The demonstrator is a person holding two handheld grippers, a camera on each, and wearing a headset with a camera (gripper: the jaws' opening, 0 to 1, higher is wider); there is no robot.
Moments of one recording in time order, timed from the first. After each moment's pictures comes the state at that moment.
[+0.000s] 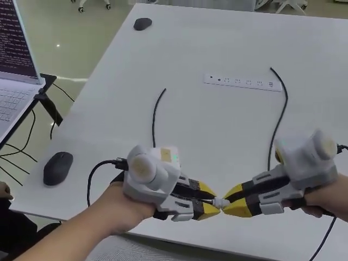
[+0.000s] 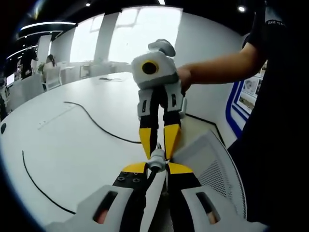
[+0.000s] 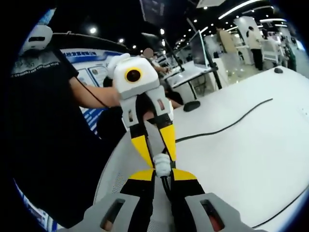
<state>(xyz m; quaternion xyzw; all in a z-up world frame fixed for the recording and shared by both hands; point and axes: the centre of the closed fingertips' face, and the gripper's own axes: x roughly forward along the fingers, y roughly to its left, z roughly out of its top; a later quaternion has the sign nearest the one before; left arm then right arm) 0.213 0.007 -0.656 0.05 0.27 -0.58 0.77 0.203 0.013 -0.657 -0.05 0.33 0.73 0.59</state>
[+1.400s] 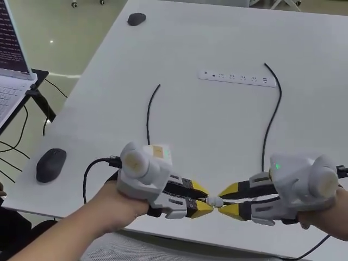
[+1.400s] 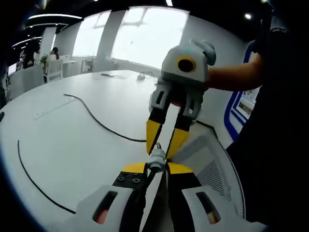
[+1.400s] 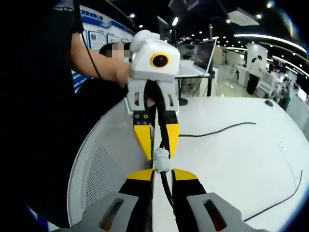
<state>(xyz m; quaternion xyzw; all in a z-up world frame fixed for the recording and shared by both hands) 0.209 0.006 -0.668 0.03 0.28 -0.58 0.77 0.204 0.002 -0.670 -0.15 0.28 0.69 0.65</state>
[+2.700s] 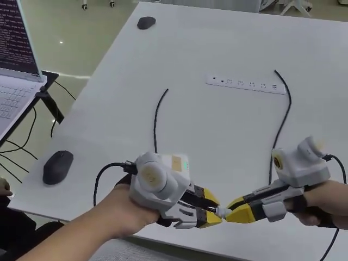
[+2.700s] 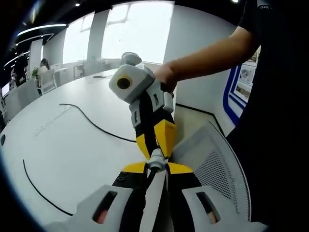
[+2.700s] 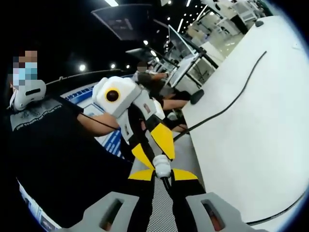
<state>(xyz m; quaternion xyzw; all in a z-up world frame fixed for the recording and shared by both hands) 0.208 0.002 -0.663 0.09 0.27 -0.59 0.75 0.194 0.011 -0.662 0.15 0.46 0.72 0.51</state>
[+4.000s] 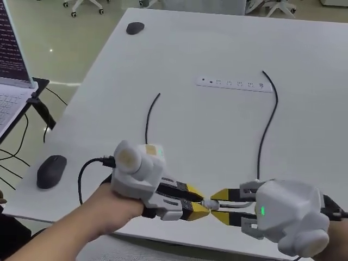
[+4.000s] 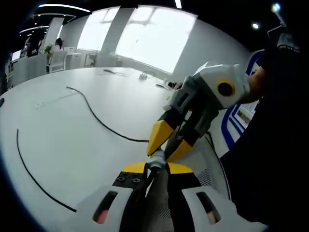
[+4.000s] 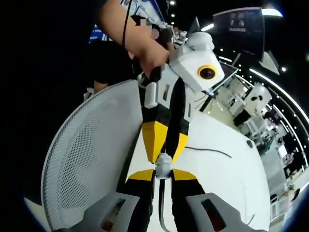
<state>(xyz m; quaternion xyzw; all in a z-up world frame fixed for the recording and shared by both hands) 0.204 0.008 -0.658 -0.01 0.31 -0.57 0.76 0.196 0.016 -0.663 -0.38 0.10 0.65 0.65</state>
